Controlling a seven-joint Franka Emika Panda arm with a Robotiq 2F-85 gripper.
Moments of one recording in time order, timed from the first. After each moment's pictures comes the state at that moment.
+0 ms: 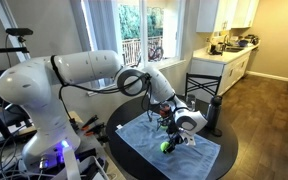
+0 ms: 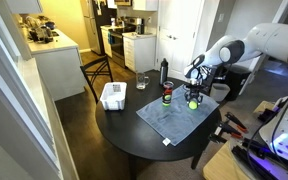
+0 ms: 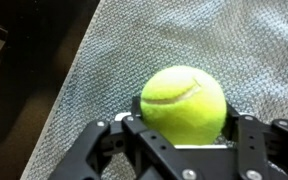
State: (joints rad) arm -0.37 1.49 -0.14 -1.04 0.38 1.91 0.52
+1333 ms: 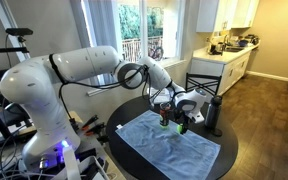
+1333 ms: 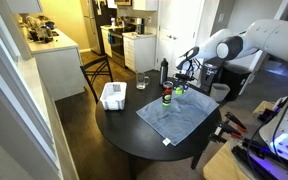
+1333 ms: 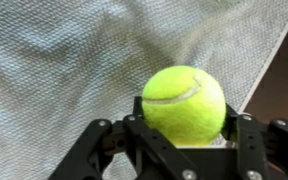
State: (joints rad) arm -0.29 1.44 -0.10 -0.95 0.39 2.25 0.51
